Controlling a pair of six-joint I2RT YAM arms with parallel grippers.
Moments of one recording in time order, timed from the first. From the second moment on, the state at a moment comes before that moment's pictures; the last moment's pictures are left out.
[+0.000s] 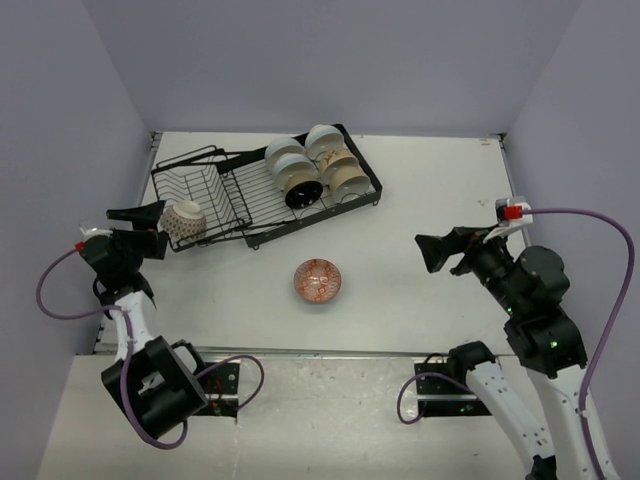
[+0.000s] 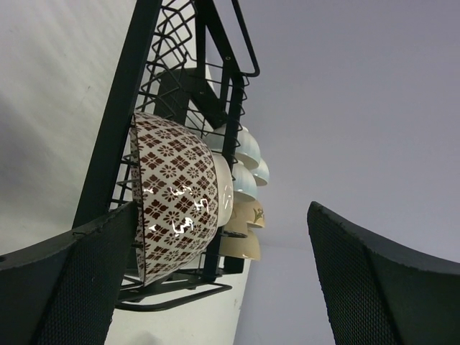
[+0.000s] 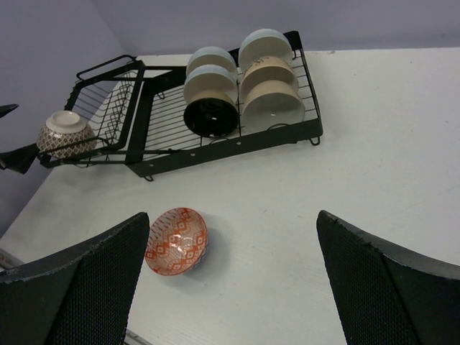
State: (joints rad) left arm 0.63 1.00 0.45 0.27 0.57 -1.23; right arm 0.28 0.50 0.95 -0.57 -0.15 0.32
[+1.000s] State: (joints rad) left arm 0.64 1.16 0.27 0.86 0.62 -1.45; right arm 0.28 0.51 0.94 -0.55 -0.24 0.31
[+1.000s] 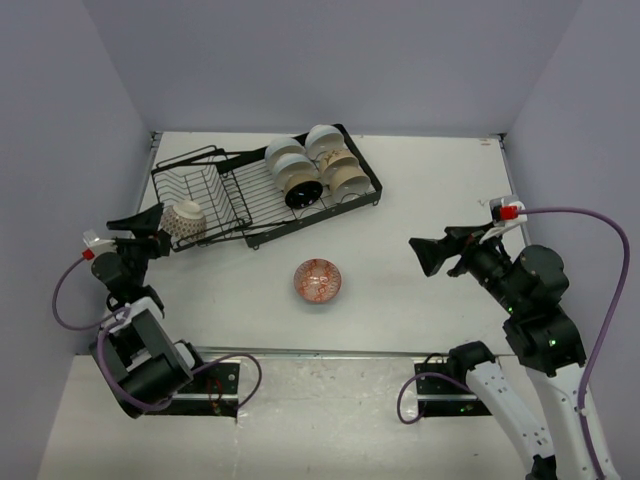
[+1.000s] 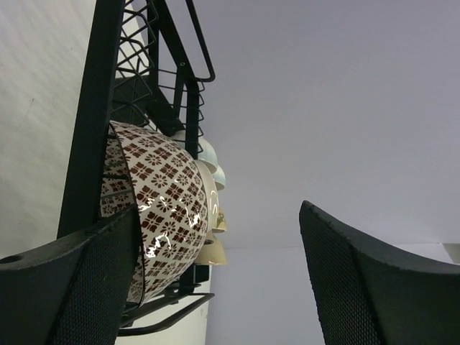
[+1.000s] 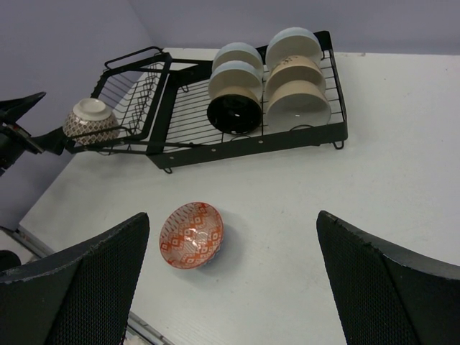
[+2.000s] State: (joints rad) left arm 0.64 1.25 0.22 0.96 0.64 -1.51; right arm 0.28 0.52 0.94 -0.54 -0.25 0.31
